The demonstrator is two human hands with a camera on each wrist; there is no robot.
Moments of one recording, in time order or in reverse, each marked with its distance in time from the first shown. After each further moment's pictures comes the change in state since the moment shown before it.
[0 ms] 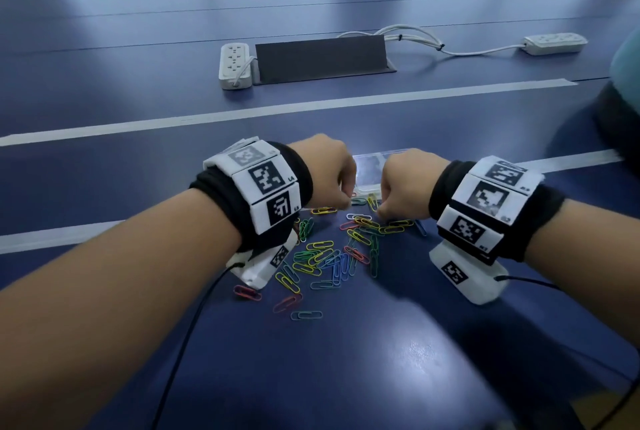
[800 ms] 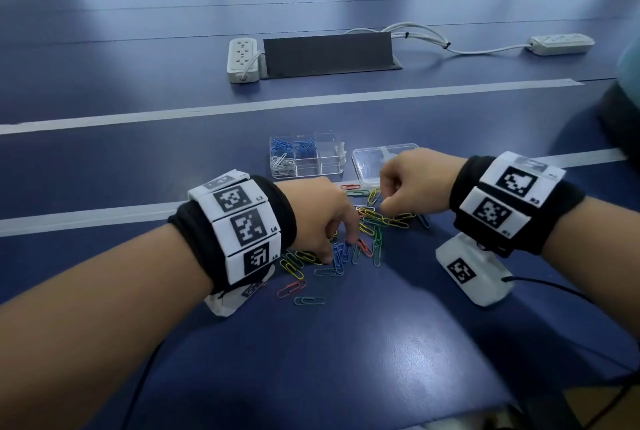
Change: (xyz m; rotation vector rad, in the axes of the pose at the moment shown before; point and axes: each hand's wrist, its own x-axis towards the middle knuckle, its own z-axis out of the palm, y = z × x) left_hand -0.039 0.006 0.022 0.010 -0.270 0.111; right_hand -0.008 0.009 0.004 0.123 -0.008 -0.122
